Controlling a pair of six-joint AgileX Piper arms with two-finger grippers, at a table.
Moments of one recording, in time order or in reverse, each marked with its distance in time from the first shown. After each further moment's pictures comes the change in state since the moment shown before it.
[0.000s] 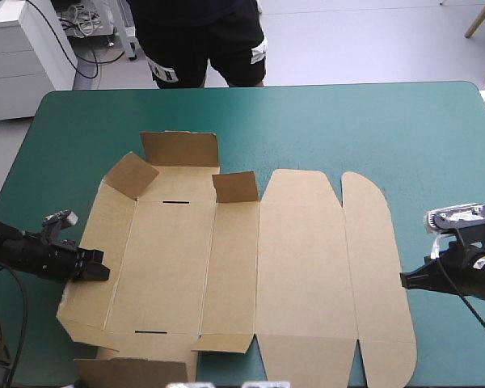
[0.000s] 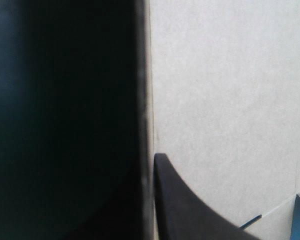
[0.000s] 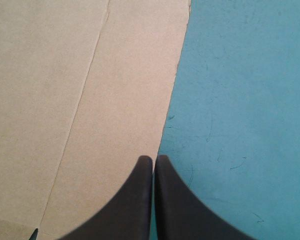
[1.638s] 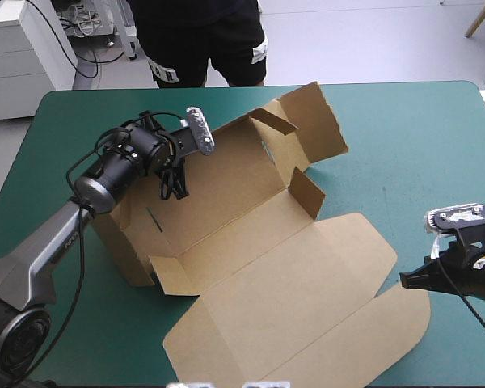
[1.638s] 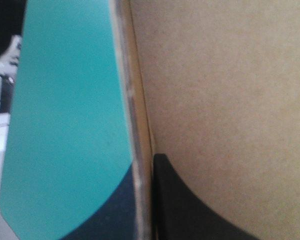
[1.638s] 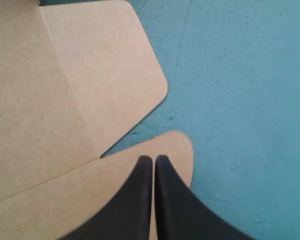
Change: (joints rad) left arm -0.988 0.133 -0.698 0.957 -0.303 -0.250; right arm 0.000 0.000 0.000 0.003 0.000 0.000
